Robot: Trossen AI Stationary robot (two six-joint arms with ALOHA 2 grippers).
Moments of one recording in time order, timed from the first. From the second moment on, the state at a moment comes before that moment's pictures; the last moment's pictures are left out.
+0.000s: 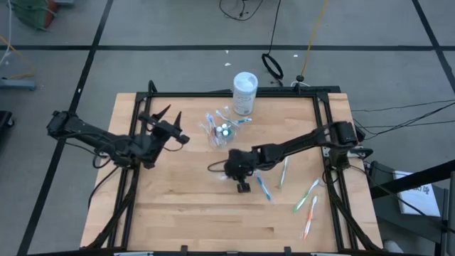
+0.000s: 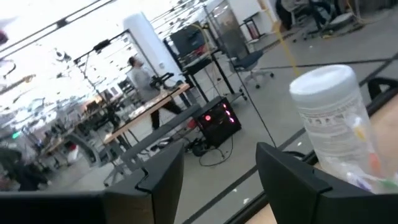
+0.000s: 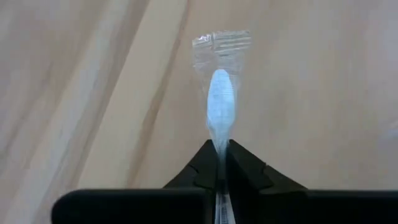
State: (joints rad) left arm -0.30 1.02 0.70 0.37 -1.48 0.54; right arm 0.10 1.88 1.19 -0.10 -0.11 -0.05
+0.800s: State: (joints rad) left arm -0.30 1.01 0.70 0.33 -1.57 0.58; right arm -0.12 1.94 1.19 0.76 0.66 -0.19
